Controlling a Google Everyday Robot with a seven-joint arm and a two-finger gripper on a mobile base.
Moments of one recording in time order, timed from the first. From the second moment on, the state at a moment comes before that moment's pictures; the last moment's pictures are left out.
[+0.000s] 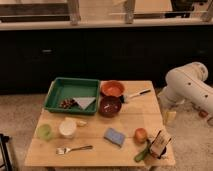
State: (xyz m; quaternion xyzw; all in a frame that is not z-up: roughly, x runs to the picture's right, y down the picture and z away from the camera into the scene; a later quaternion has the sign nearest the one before) arm 0.291 0.110 0.682 -0.28 0.02 0.03 0.96
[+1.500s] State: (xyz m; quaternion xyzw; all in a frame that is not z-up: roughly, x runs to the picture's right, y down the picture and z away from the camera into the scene) arm 0.219 0.149 0.680 -0.29 0.01 -0.12 0.95
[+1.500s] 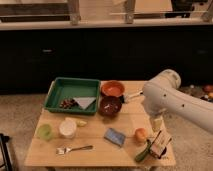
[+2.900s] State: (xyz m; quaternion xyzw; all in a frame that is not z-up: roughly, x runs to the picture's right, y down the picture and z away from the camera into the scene) arm 0.148 0.173 0.680 -0.27 0.00 -0.27 0.93
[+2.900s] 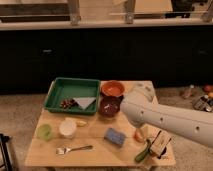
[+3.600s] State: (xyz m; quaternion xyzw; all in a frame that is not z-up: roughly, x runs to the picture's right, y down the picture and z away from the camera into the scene) arm 0.112 0.178 0.687 -0.25 -0.01 -0.32 0.91
